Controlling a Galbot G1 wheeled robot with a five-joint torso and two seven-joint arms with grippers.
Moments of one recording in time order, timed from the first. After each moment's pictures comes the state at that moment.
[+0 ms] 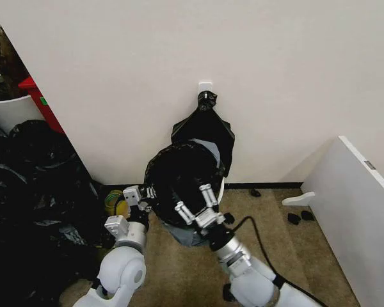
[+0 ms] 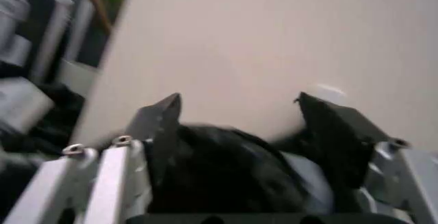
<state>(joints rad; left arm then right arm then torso) 1.33 -1.27 -0.28 -2.10 -0.60 0.11 -0.40 -1.21 1.06 -0.14 2.05 -0.25 0.32 0.39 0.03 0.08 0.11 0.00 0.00</state>
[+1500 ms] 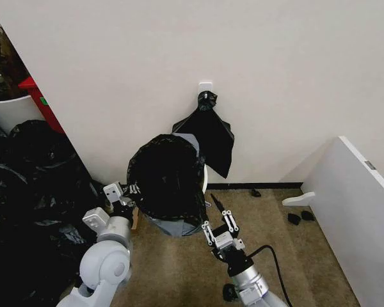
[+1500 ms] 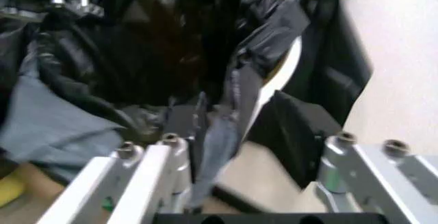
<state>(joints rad) 1.35 -1.26 -0.36 -2.17 -0.71 0.19 -0.45 -1.40 0.98 -0.18 2.12 -0.23 0.09 0.51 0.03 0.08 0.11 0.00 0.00</state>
